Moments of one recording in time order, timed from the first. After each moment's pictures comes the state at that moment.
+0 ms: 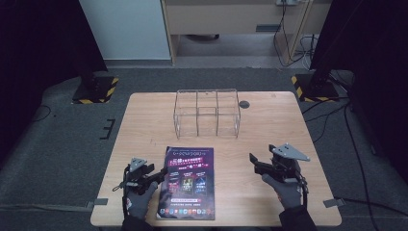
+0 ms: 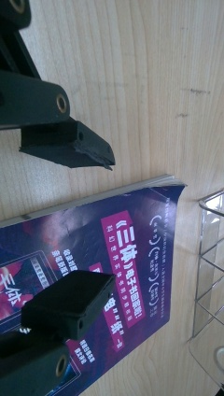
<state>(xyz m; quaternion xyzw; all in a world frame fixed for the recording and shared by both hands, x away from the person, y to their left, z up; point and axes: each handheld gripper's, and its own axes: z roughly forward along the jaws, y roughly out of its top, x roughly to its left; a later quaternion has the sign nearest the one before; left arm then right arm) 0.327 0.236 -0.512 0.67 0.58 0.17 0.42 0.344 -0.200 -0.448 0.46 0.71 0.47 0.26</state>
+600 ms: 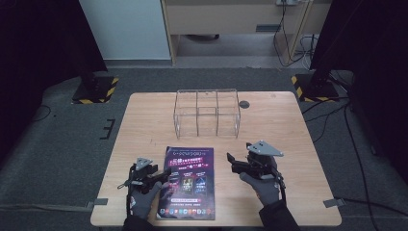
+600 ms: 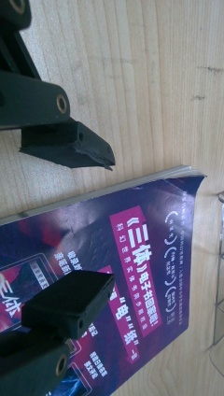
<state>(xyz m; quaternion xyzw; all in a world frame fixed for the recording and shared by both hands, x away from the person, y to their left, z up) 0.335 0.228 -0.523 0.69 0.58 0.16 0.40 0.351 -0.137 -0.444 0.44 0.73 0.48 0.23</state>
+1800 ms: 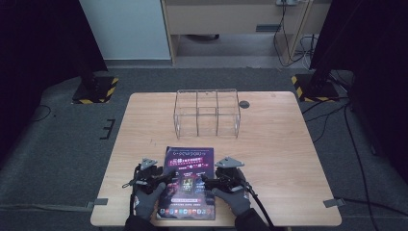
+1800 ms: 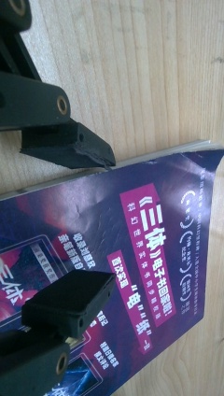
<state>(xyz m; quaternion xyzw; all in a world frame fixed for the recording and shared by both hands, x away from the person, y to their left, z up) 0.338 0.218 -0.531 0.70 0.57 0.14 0.40 0.342 -0.059 -0.514 0.44 0.78 0.42 0.13</state>
